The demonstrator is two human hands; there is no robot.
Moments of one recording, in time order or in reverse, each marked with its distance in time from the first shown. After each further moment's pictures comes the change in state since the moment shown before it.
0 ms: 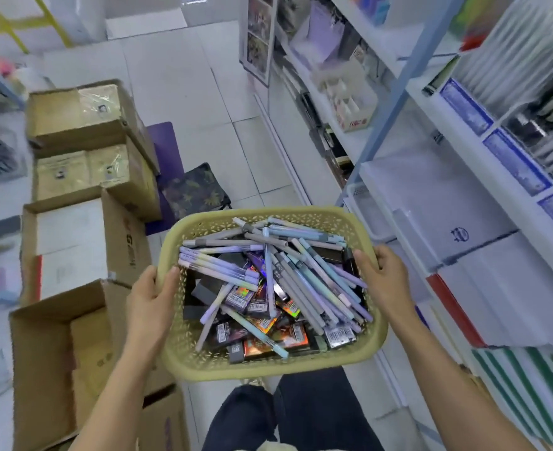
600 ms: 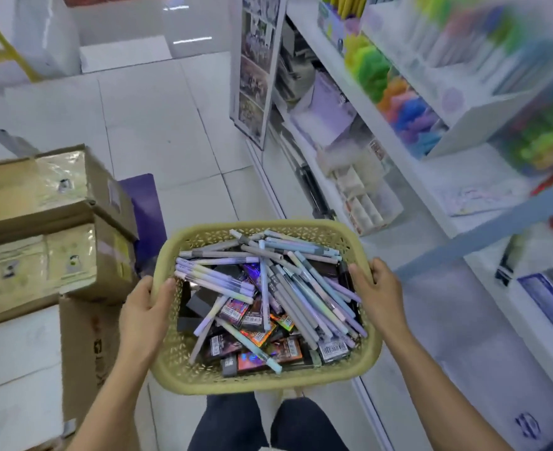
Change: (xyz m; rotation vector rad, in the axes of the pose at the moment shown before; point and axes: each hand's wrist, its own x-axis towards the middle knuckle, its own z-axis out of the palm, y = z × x) left_hand 0.367 0.132 0.094 0.047 -0.060 0.020; right_hand 0.359 -0.113 0.081 -0.018 0.045 -0.007
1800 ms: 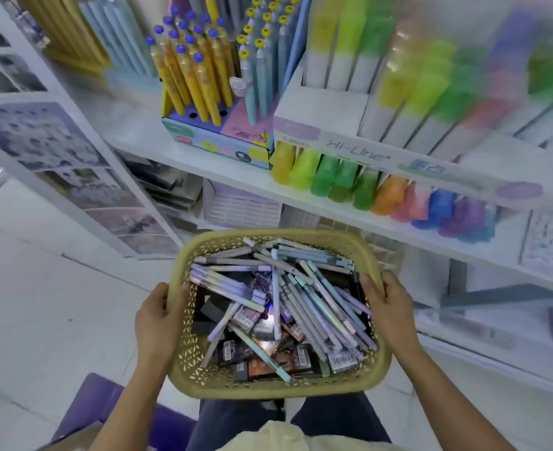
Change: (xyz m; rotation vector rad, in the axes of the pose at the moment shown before) left_hand 0.474 0.216 0.185 0.283 -0.569 0.473; right_hand 0.253 -0.061 0.116 0.204 0.677 0.455
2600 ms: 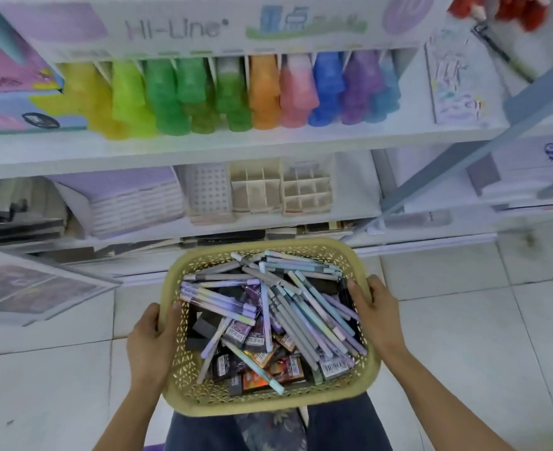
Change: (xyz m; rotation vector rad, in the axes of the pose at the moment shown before) left_hand 0.015 -0.063 0.109 0.149 -0.415 0.152; right_hand -0.097 0.134 0.015 0.080 0.338 0.344
